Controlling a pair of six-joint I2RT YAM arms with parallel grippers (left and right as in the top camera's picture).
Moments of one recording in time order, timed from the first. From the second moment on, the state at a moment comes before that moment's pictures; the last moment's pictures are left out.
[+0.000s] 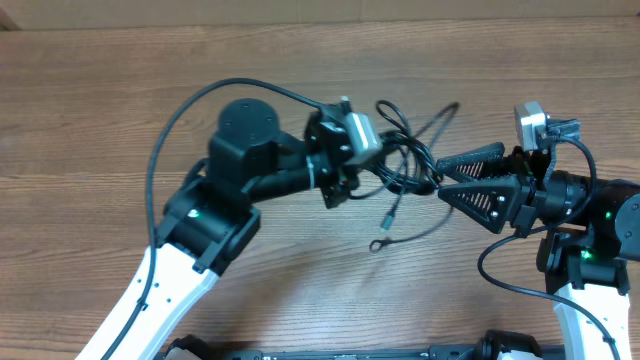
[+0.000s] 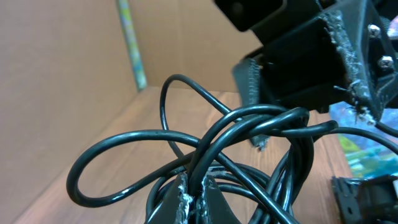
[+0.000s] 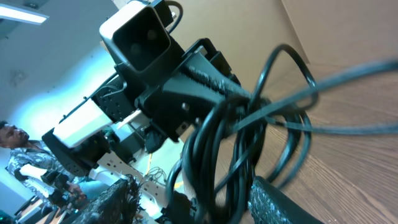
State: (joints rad) left arm -0.58 1.23 1.24 -0.22 0.68 0.21; right arm -0.16 0.95 0.77 0.73 -1.51 1.11
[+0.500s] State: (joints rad) left arm -0.62 1.29 1.24 -0.14 0.70 0.19; right arm -0.16 0.95 0.77 0.73 -1.53 1.12
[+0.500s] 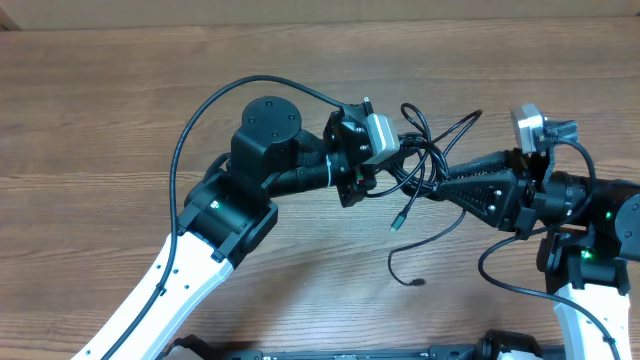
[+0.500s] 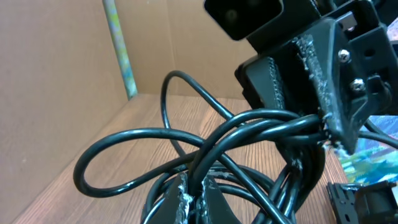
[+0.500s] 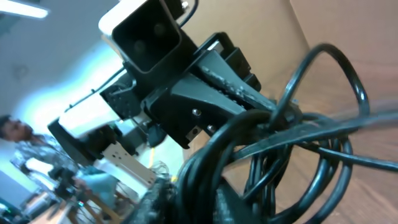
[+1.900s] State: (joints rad) left arm -0.56 1.16 1.25 -0.42 0.62 0.25; right arm -0.33 0.95 0.77 0.73 -1.56 1.17
